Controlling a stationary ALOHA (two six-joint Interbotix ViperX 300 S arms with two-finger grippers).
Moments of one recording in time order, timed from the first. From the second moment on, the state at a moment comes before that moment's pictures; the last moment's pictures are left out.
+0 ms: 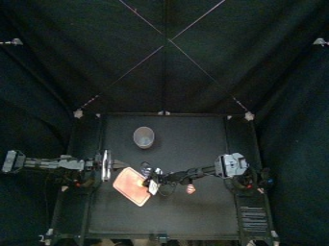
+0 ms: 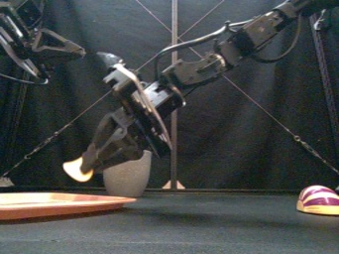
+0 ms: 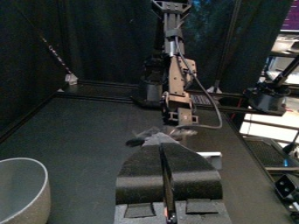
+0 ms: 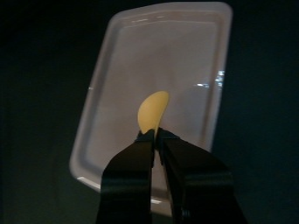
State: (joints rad) left arm 0.01 -0.97 1.29 -0.07 -0.34 0.00; right arm 0.05 0.46 0.17 -0.27 0.03 0.78
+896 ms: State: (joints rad) left arm 0.04 -0.97 1.29 -0.07 -0.34 0.00; right arm 0.01 0.33 0.33 -0.30 -0.11 0.78
